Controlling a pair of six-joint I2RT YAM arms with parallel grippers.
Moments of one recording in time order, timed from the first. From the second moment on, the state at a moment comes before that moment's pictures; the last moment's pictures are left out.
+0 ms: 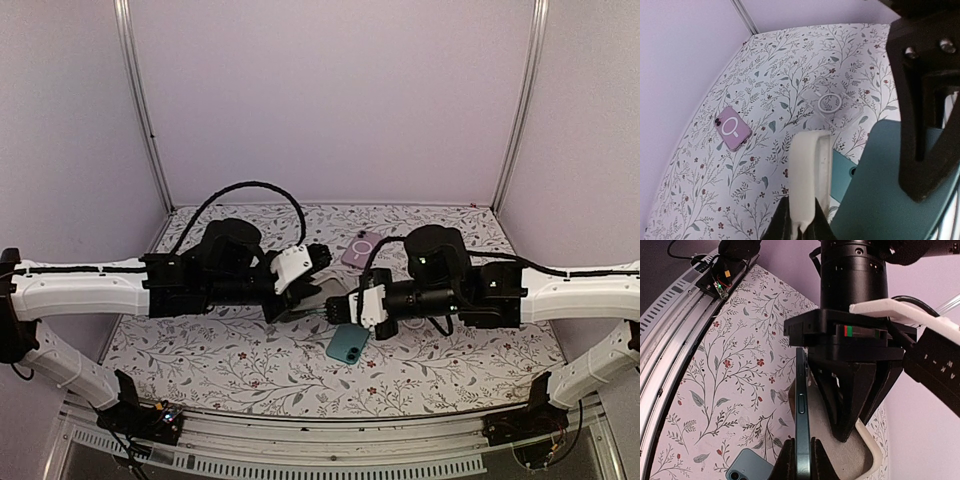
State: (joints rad) left arm -1.05 1.35 0.95 -0.09 -0.01 0.35; right arm 1.14 1.35 0.96 -0.04 -0.15 -0.85
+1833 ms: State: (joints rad) left arm -0.19 1.10 0.46 -0.22 0.27 -0.51; right arm 1.15 1.21 0.64 0.47 -0.10 -0.33
